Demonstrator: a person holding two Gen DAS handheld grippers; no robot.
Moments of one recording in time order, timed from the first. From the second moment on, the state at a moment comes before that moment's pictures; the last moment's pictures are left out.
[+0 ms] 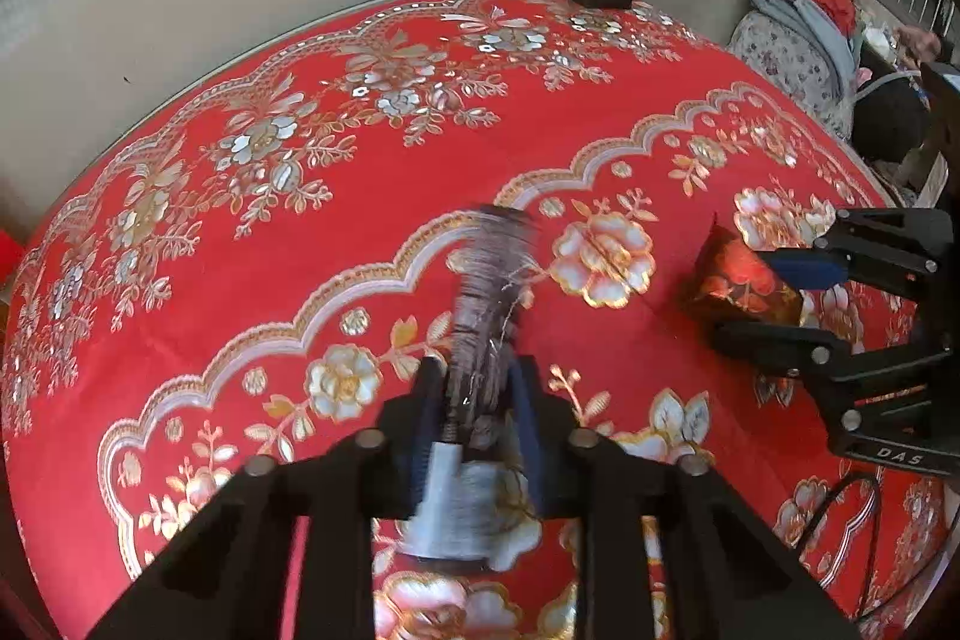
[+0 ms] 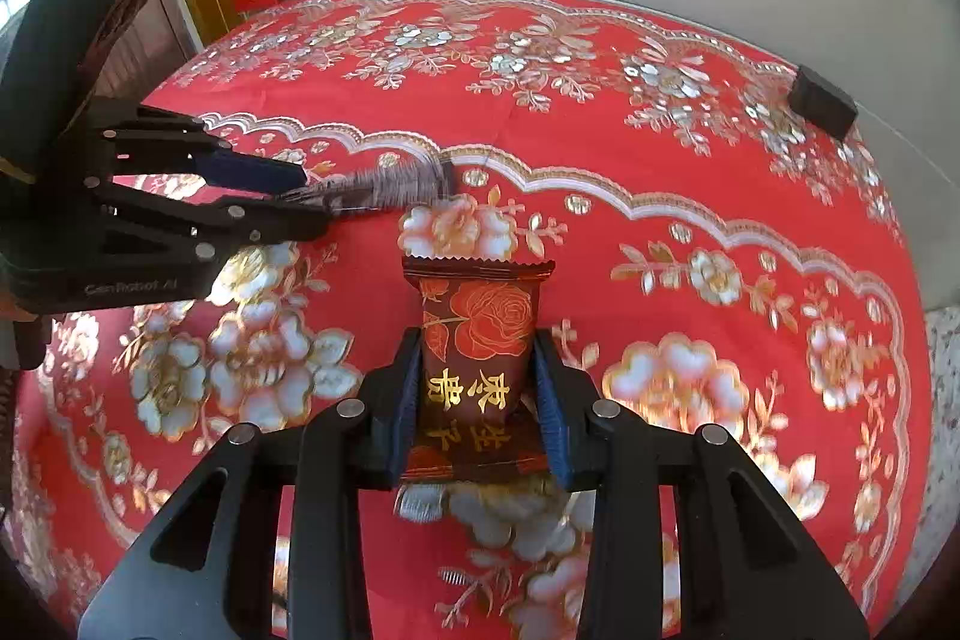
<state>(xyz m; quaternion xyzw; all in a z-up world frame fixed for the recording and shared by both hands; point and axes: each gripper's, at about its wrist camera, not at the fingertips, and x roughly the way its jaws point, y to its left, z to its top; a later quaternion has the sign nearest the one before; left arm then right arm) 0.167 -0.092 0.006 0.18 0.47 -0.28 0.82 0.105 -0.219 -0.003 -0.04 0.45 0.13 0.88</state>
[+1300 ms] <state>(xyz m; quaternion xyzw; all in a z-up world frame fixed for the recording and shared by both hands) -0.034 0.025 0.037 0.04 0.42 -0.08 0.90 -0.043 -0.111 0.019 -0.01 0.40 0.23 0.89</state>
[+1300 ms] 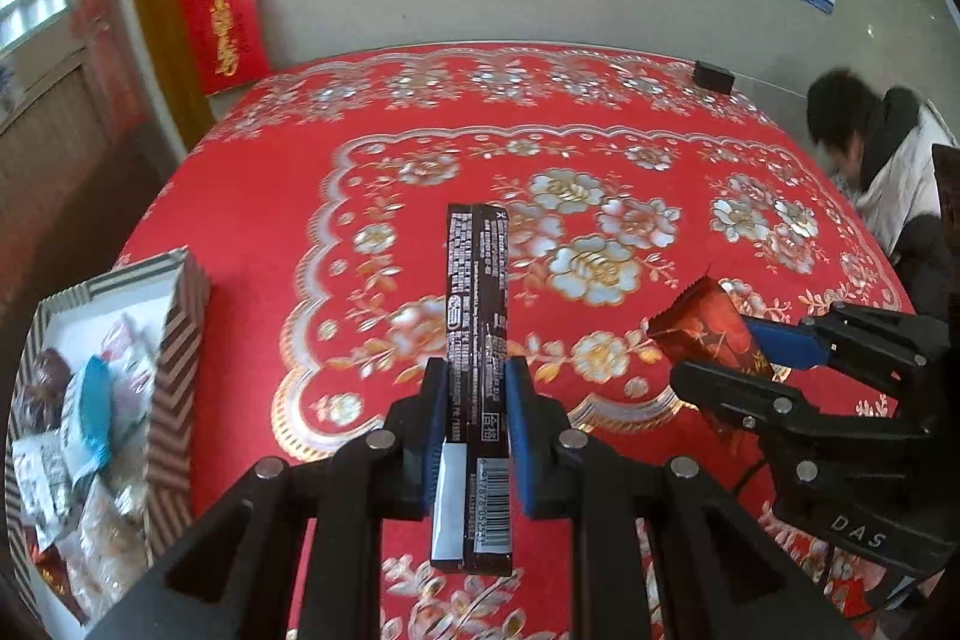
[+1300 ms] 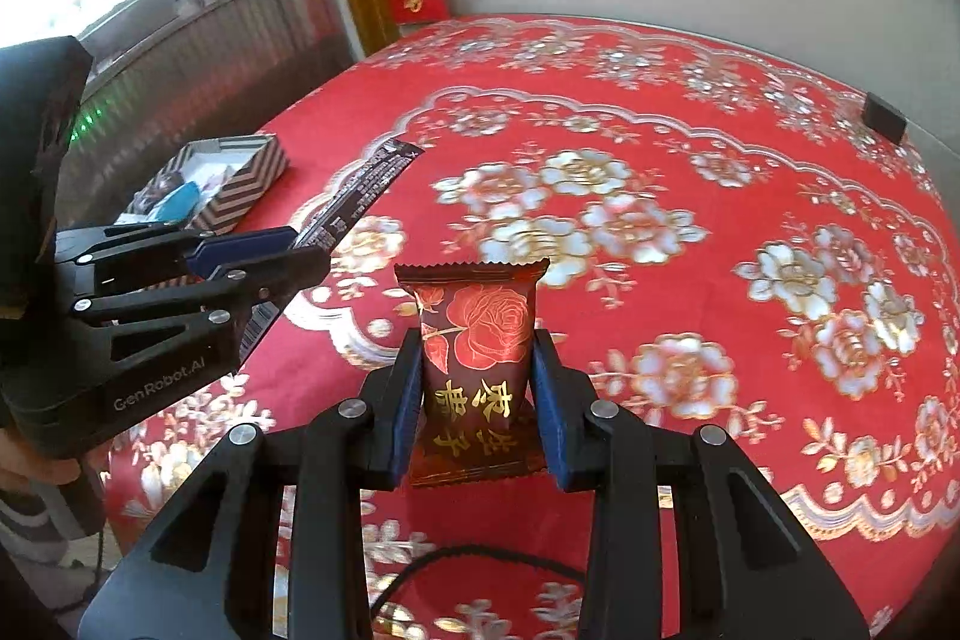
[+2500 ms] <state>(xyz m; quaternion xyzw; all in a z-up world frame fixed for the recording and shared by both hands) -0.110 0.180 0.062 -0.02 0.35 0.09 0.93 -0.067 0.055 0.054 -0.08 0.37 0.36 0.86</state>
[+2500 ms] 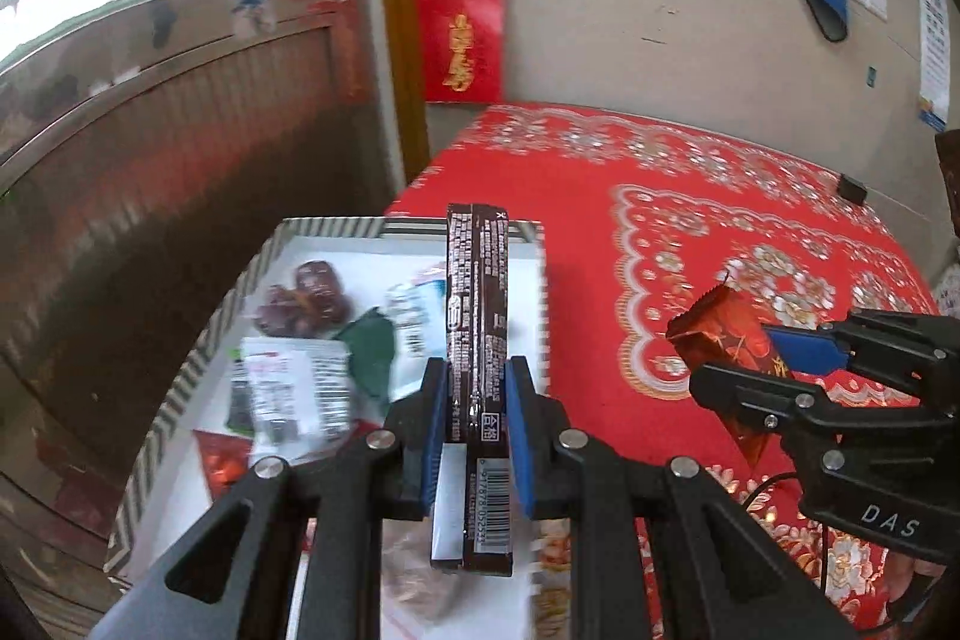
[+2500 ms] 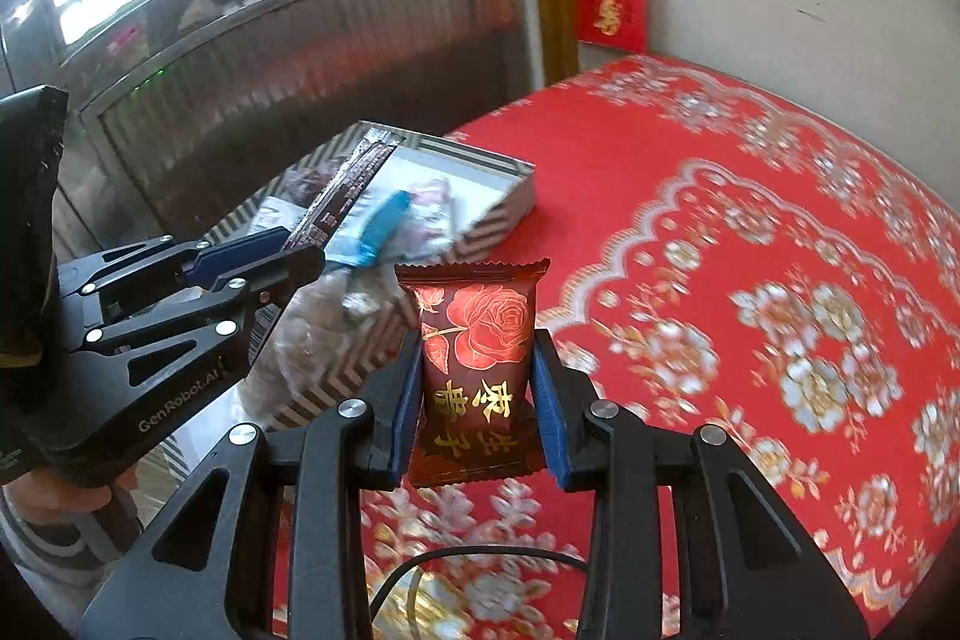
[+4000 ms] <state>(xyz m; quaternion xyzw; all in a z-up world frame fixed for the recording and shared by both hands) -0.127 0.270 0.019 -0.08 0.37 0.20 0.90 -0.051 0.188 0.032 -0.12 0.39 0.43 0.81</state>
